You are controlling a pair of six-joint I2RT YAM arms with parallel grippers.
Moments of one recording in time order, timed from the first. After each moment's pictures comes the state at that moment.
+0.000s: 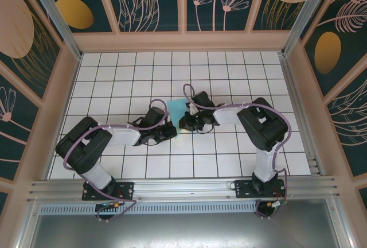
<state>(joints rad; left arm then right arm) -0.69 1.63 0.59 0.17 0.30 -0.96 0.67 1.90 0.95 -0.03 -0.58 0.75</state>
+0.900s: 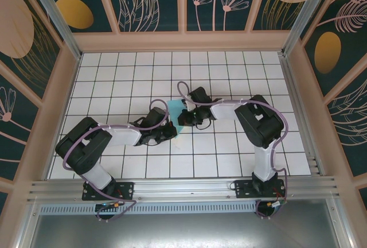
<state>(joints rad) -0.70 1.63 0.61 0.13 0.25 -0.96 0.65 1.96 1.08 -0.15 -0.55 0.52</state>
